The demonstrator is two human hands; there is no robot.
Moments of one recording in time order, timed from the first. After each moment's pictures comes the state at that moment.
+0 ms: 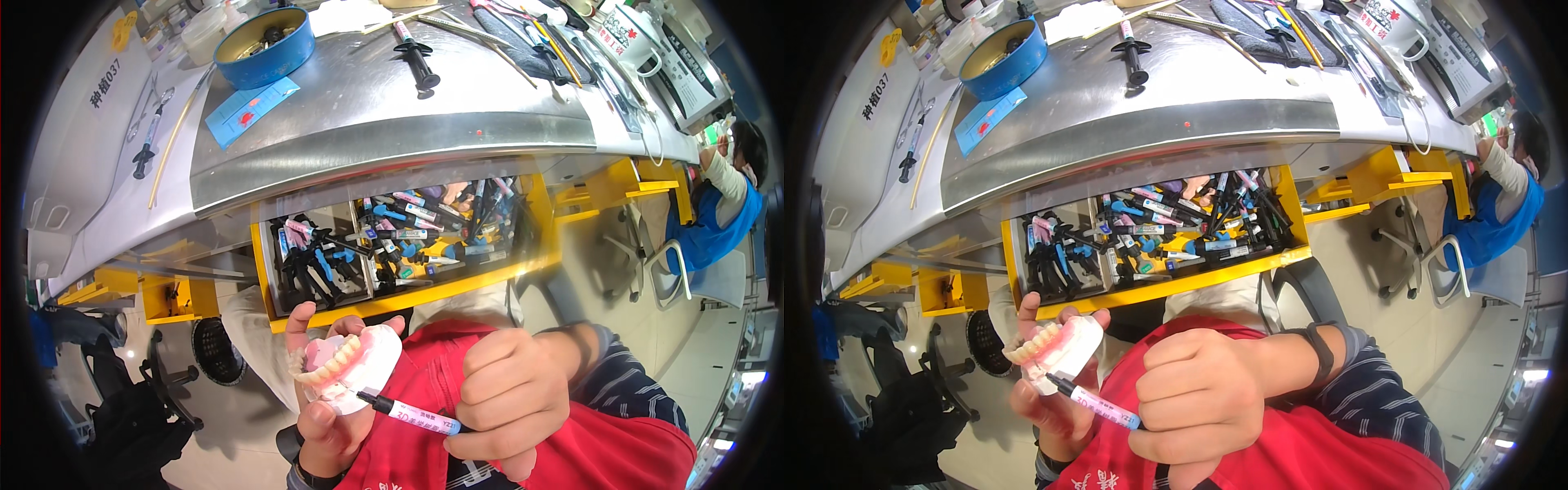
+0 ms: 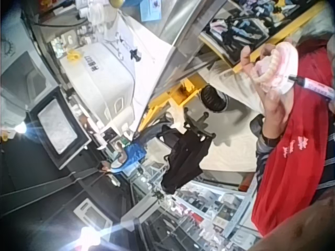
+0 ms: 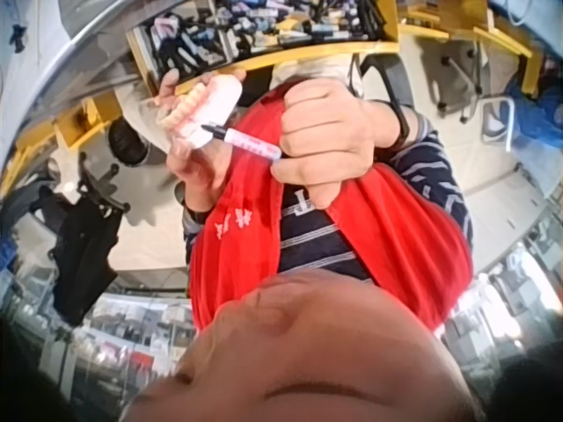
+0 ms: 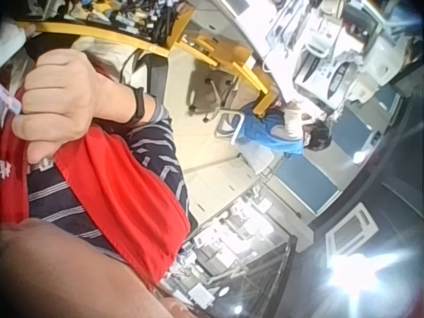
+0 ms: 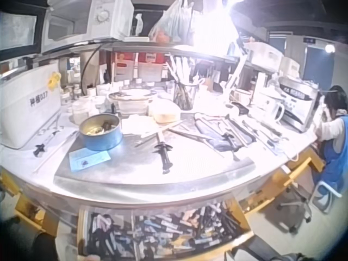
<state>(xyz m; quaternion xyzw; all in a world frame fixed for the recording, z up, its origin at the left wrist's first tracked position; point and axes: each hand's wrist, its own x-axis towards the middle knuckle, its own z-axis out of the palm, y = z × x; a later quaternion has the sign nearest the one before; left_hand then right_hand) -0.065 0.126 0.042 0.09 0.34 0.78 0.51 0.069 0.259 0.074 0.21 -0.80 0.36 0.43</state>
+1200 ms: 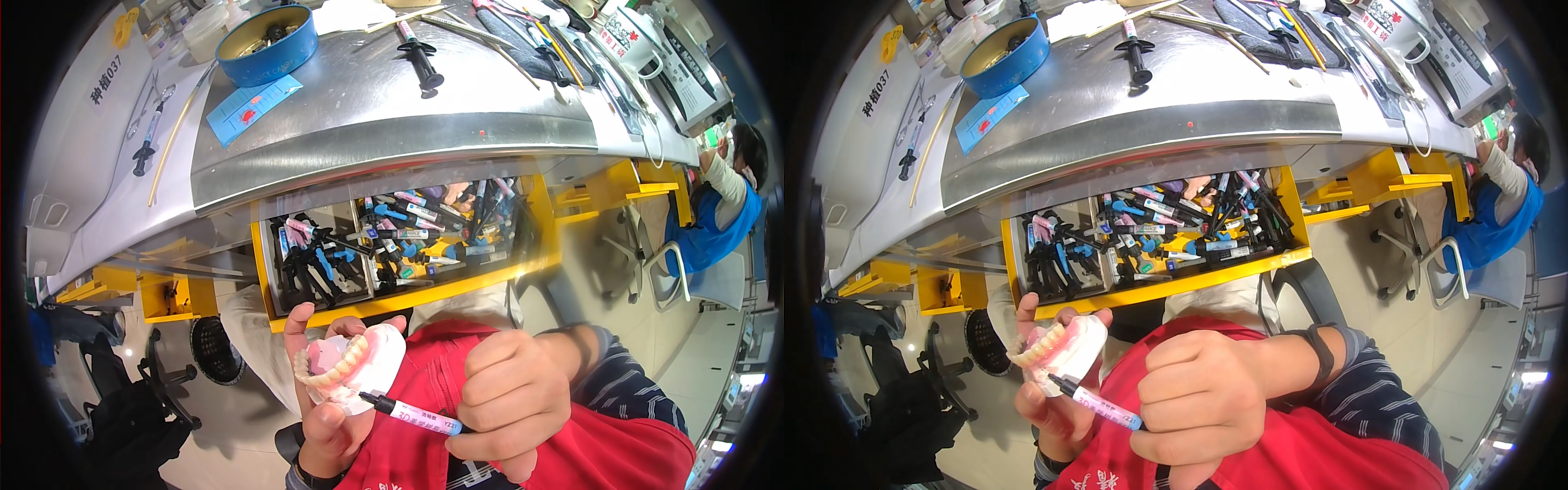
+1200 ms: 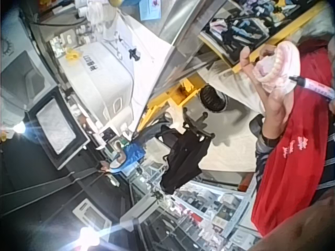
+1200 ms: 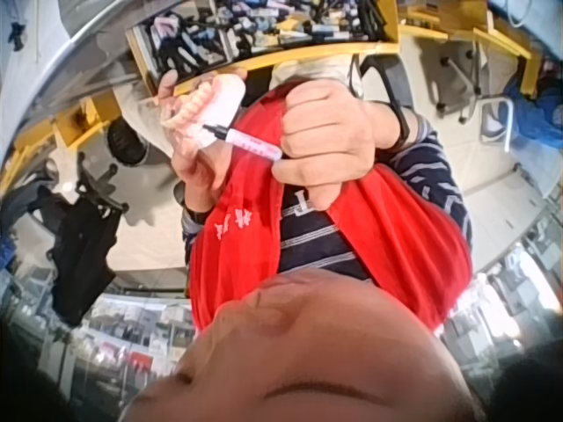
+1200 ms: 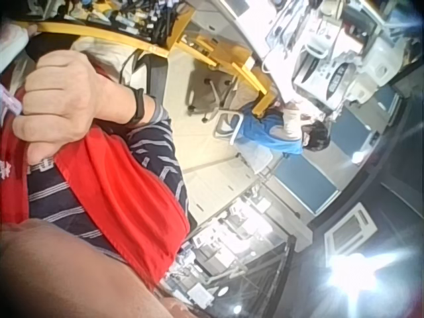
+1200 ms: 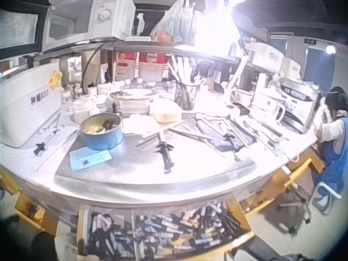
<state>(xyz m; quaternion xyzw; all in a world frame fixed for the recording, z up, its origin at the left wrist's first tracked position) -0.064 0.126 0.047 0.09 0.35 0.78 0.51 0.070 0.259 0.078 0.20 -0.81 0.36 0.42</state>
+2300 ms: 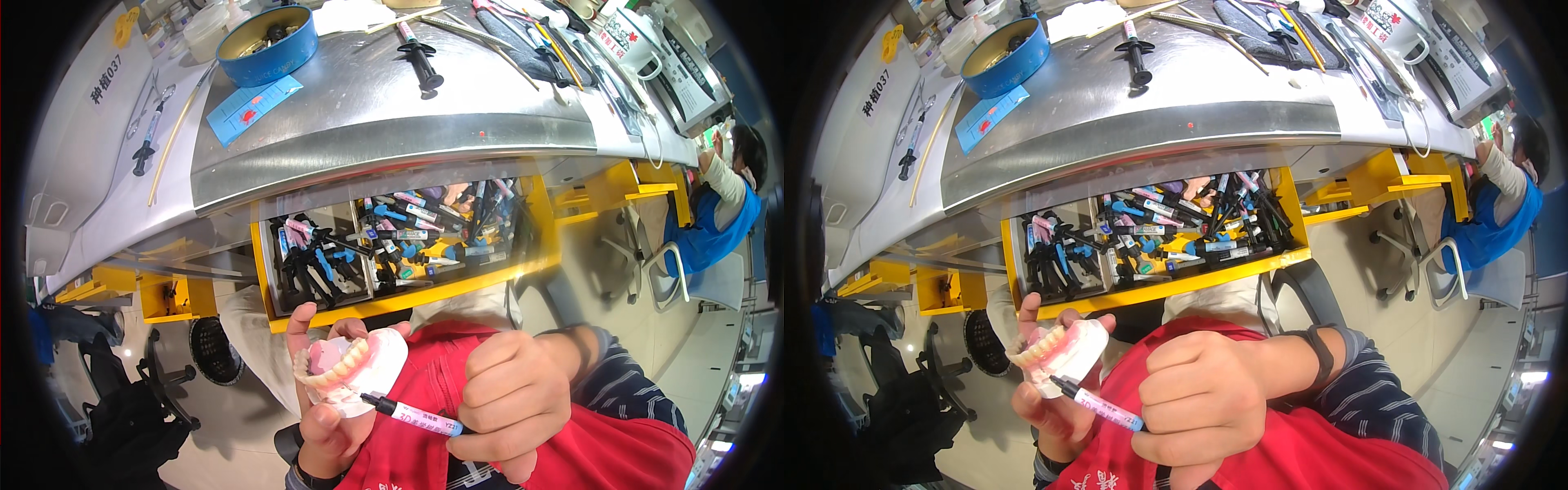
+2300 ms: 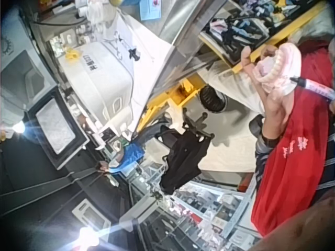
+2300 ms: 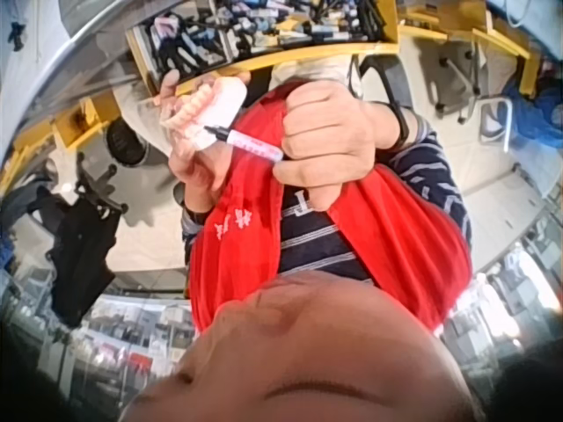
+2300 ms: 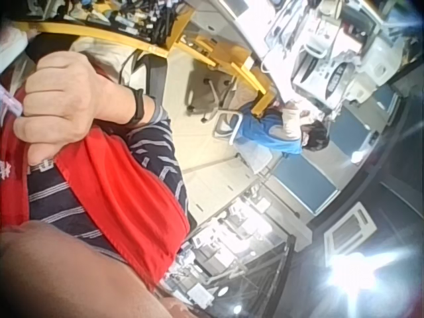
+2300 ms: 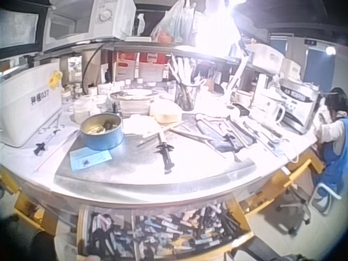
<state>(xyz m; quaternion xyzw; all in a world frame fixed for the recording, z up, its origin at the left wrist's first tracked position) -0.064 0.127 0.047 0.08 0.34 0.78 0.51 0.069 0.261 0.080 0.21 -0.81 0.37 0.40</state>
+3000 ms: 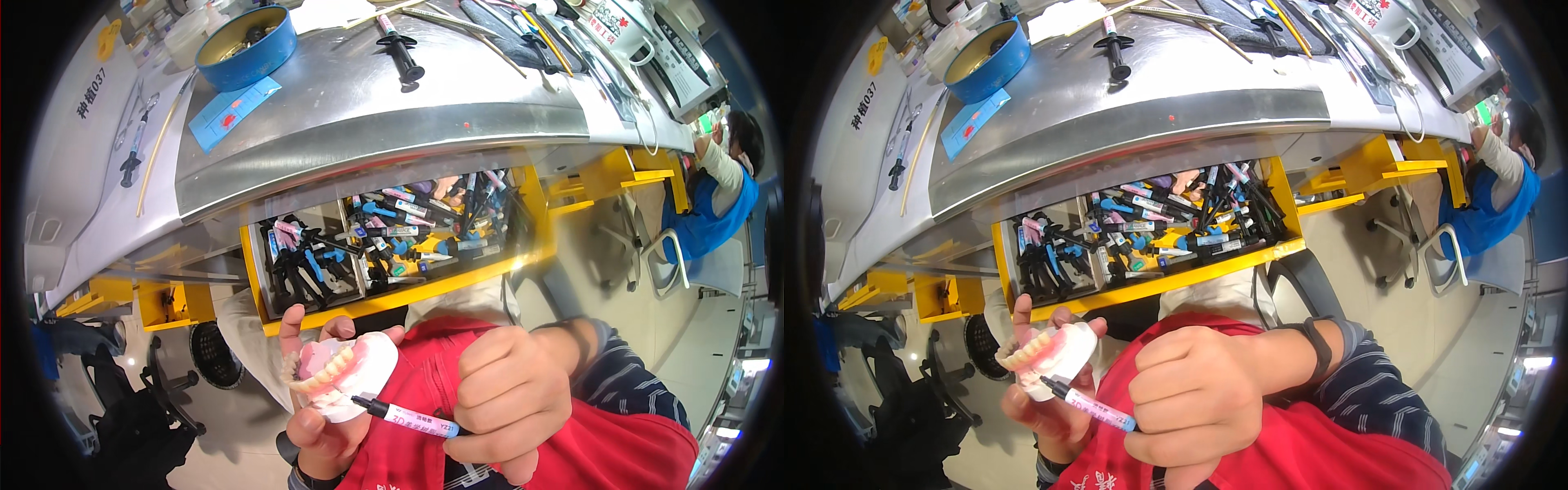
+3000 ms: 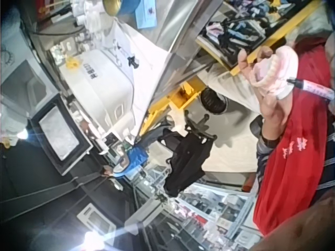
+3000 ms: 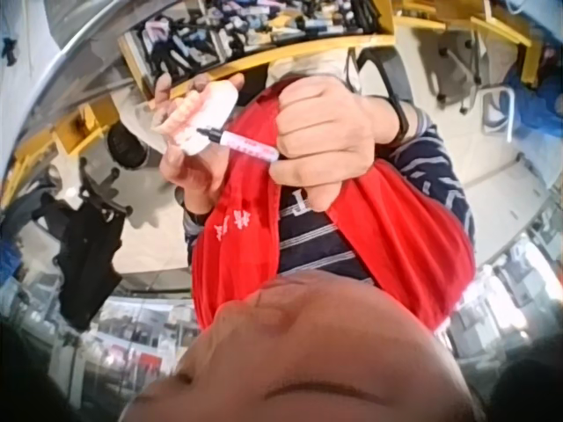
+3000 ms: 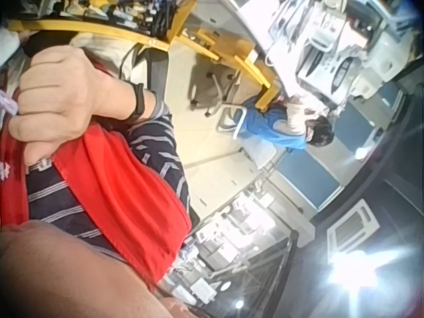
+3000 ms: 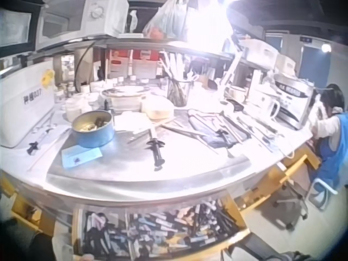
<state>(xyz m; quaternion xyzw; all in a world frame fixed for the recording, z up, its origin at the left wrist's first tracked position) -0.065 0.125 0.043 0.06 0.28 0.80 0.53 0.066 0.257 0.074 0.20 -0.78 0.34 0.50</state>
